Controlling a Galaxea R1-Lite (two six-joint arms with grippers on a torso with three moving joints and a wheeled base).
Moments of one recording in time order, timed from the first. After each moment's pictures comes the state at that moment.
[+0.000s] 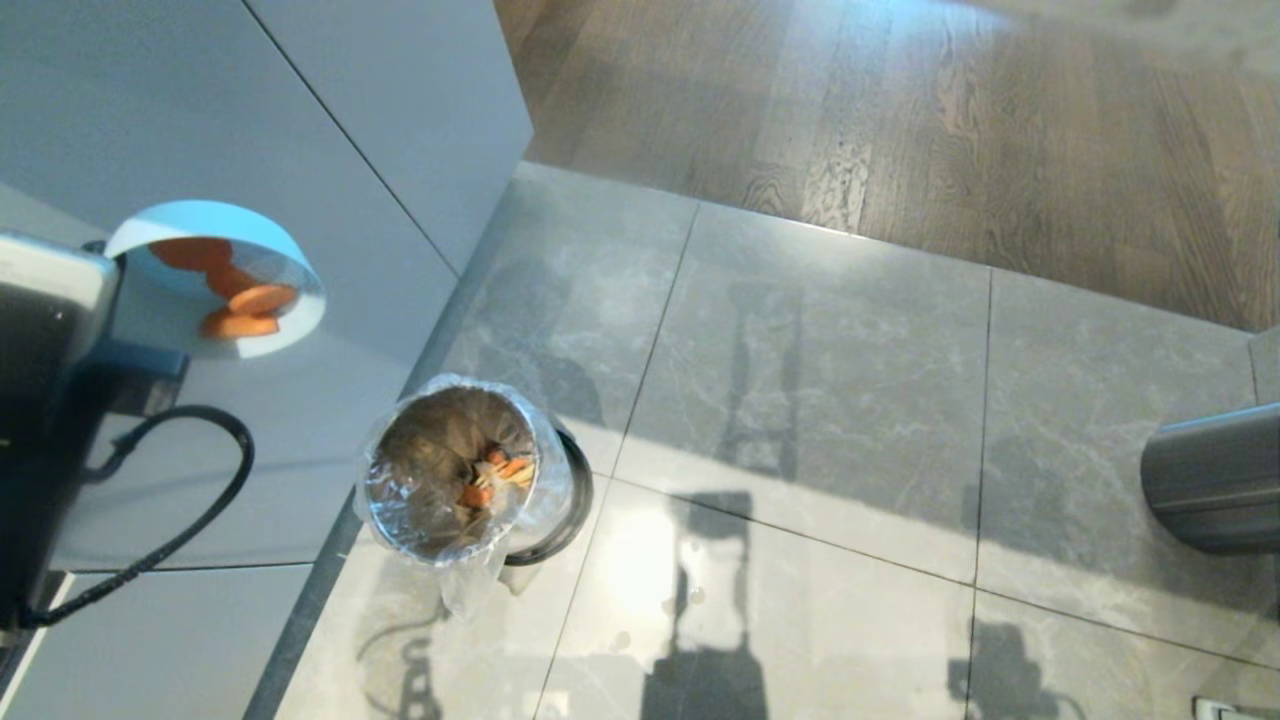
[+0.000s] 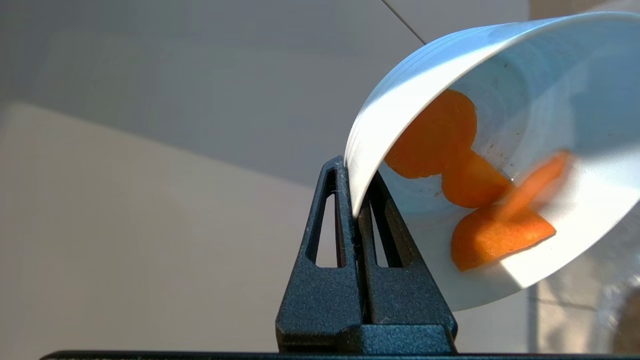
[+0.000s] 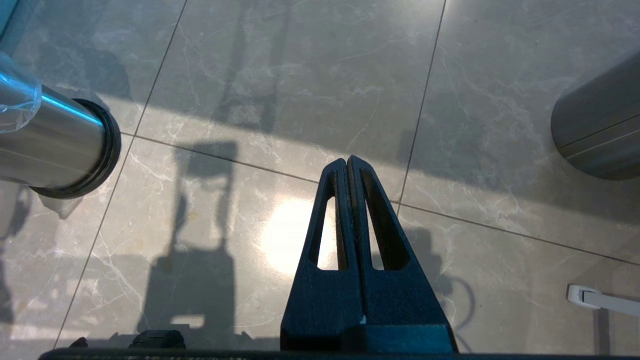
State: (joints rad) left arm -0.14 1.36 -0.30 -1.52 0.35 0.82; right arm 0.00 0.00 0.00 0.00 0.00 0.04
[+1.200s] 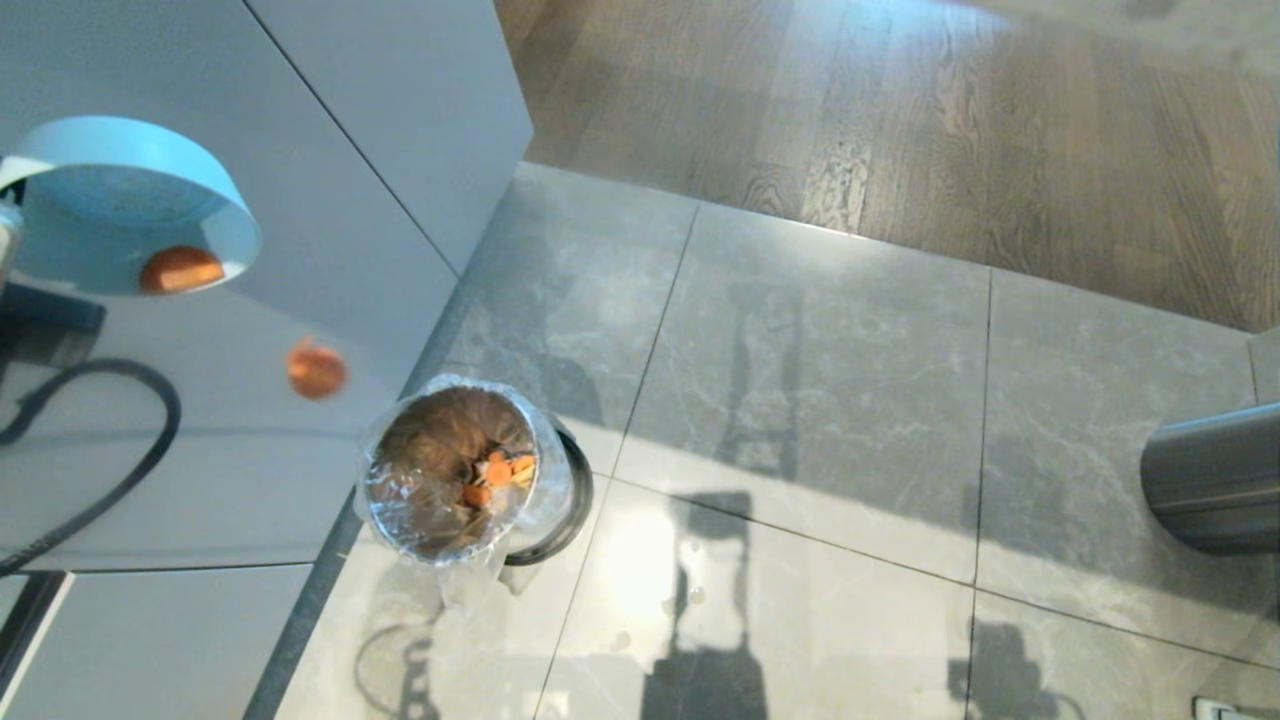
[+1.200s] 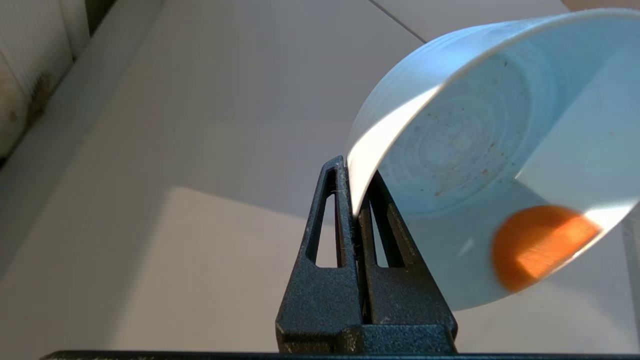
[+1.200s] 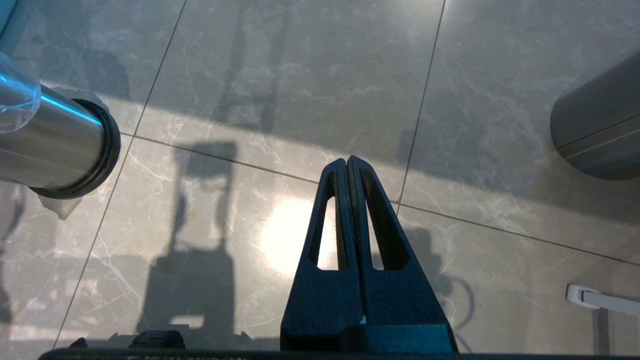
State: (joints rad) left arm -0.07 1.28 -0.36 -1.52 0.25 0.95; right arm 0.00 0.00 0.00 0.00 0.00 0.04
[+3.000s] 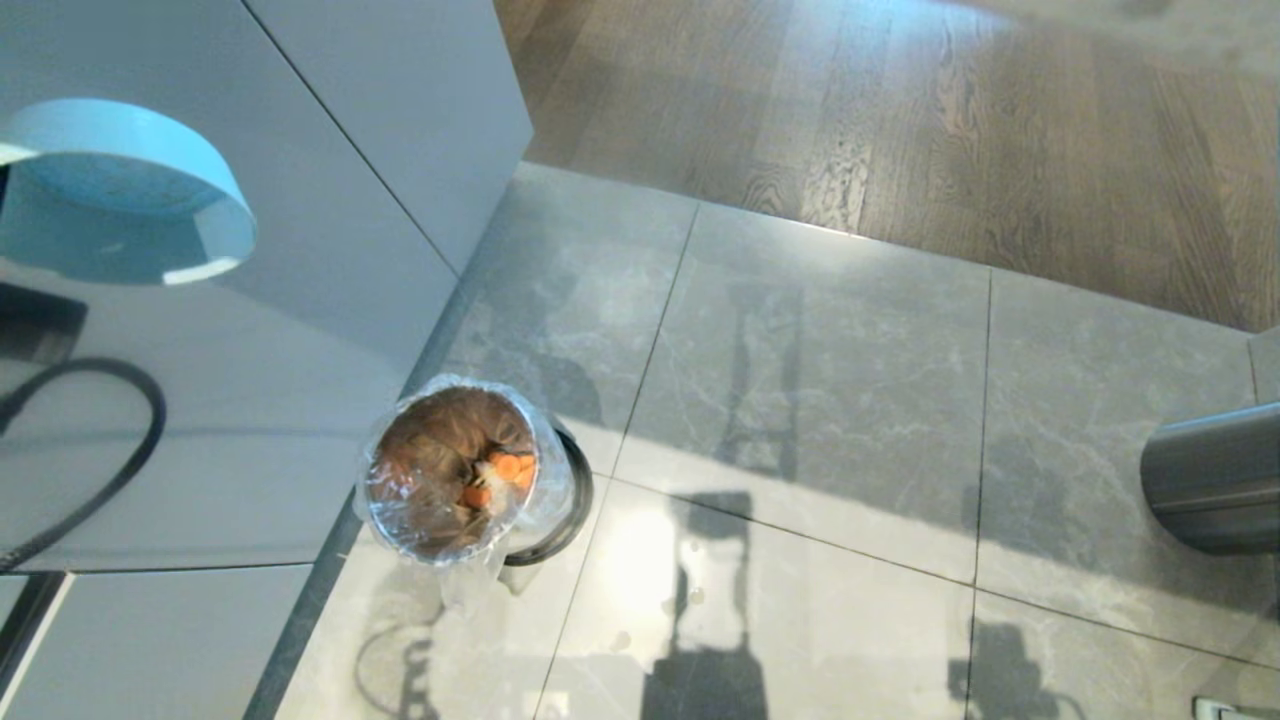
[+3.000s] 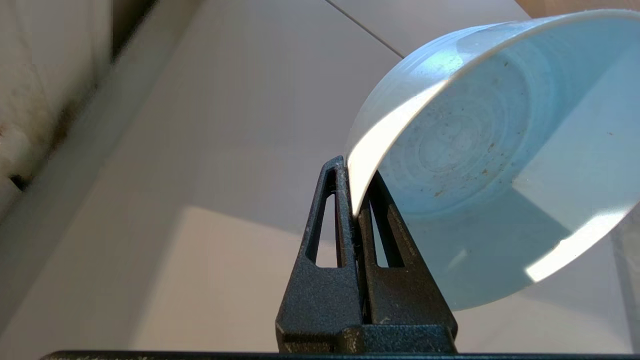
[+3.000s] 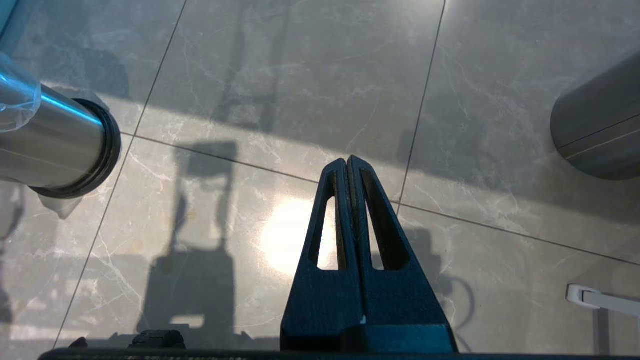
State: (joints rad) left arm -0.07 1.25 -0.35 -1.52 0.19 0.94; right arm 0.00 0.00 0.00 0.00 0.00 0.04
